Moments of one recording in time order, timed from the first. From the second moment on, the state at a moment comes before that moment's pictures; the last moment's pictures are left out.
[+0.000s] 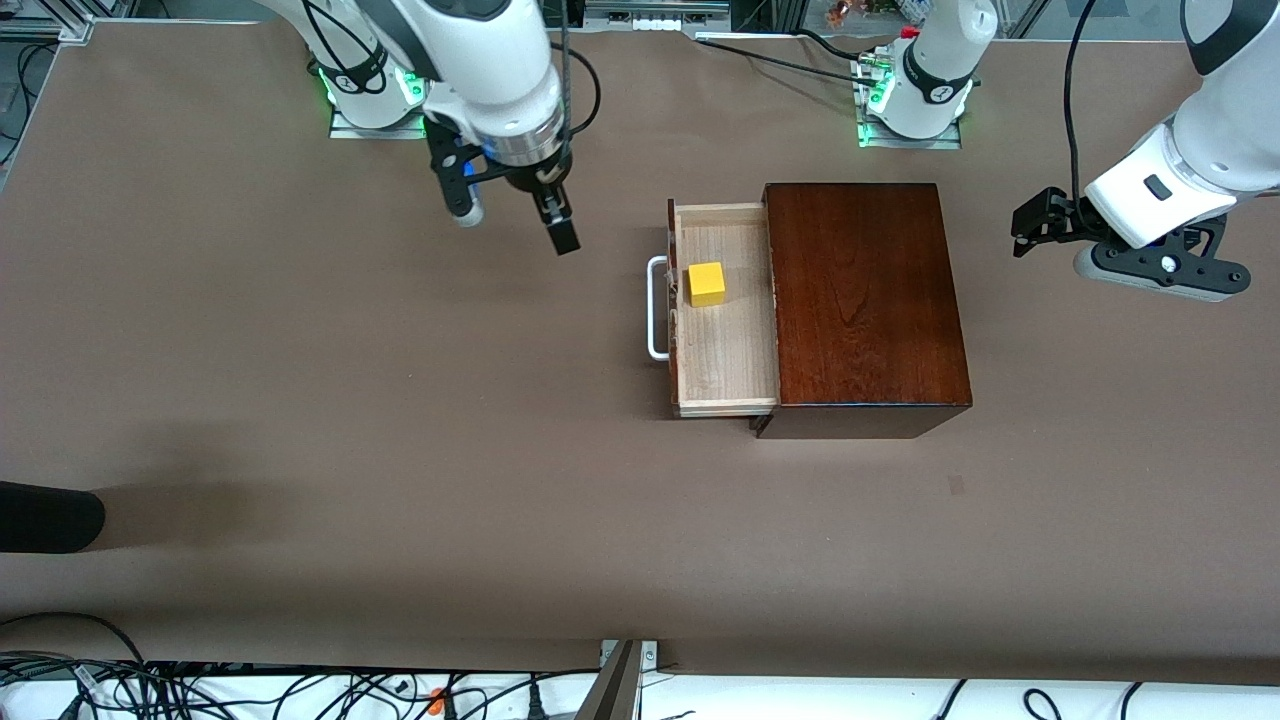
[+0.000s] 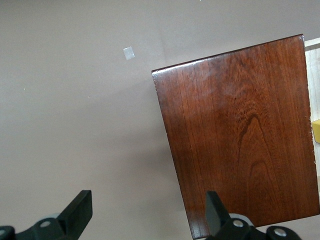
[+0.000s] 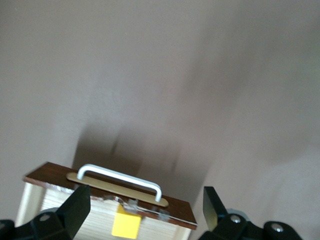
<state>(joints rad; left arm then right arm) -0.08 0.02 -0.04 -1.64 0.02 1.57 0.09 0.34 0.26 0.42 -1.49 -0.05 1.75 2.00</state>
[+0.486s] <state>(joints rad) -0.08 0.02 -0.04 -1.64 0.02 1.57 0.09 0.33 0.26 0.42 -1.48 -0.05 1.74 2.00</state>
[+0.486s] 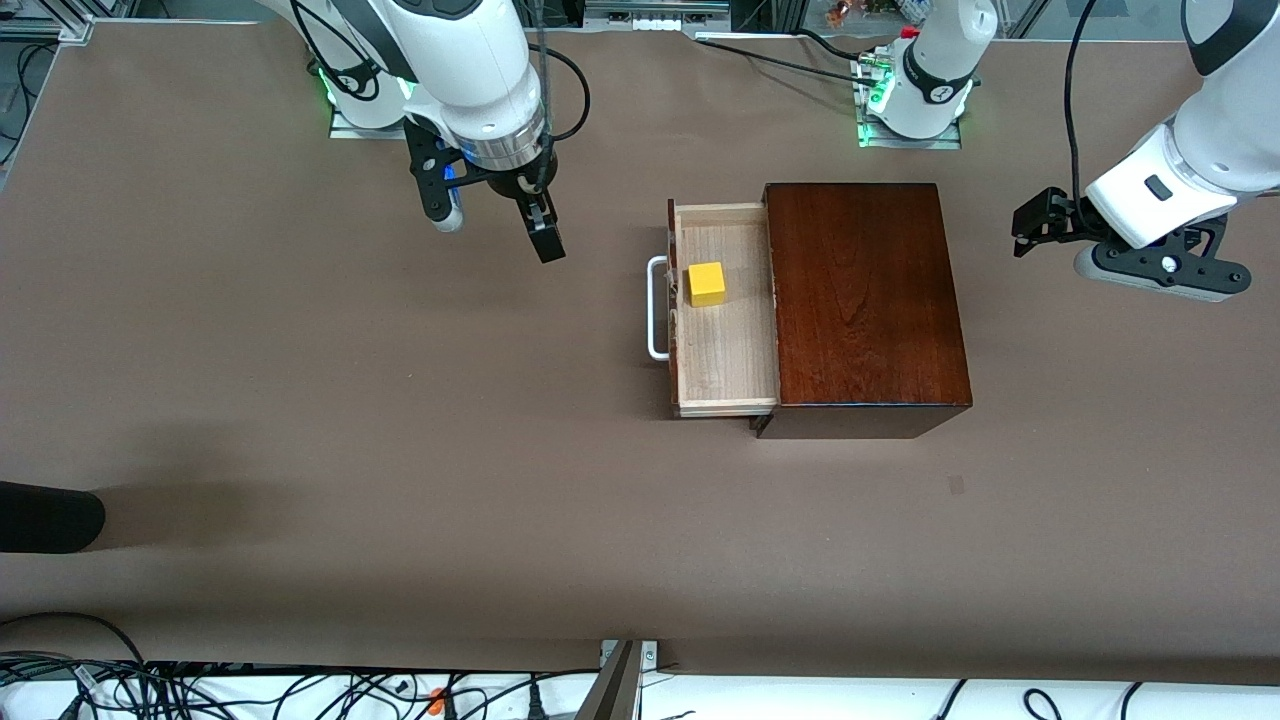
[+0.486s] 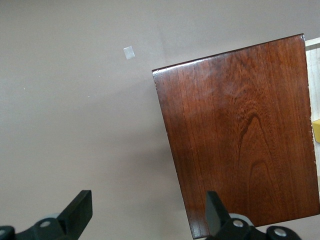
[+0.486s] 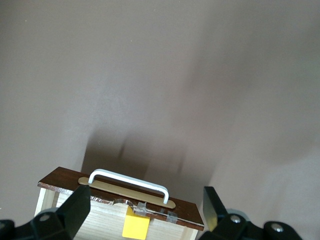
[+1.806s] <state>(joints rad) -0.07 0.02 -0.04 -1.64 0.02 1.57 0.09 0.64 0.65 0.41 -1.29 -0.24 2.01 2.48</state>
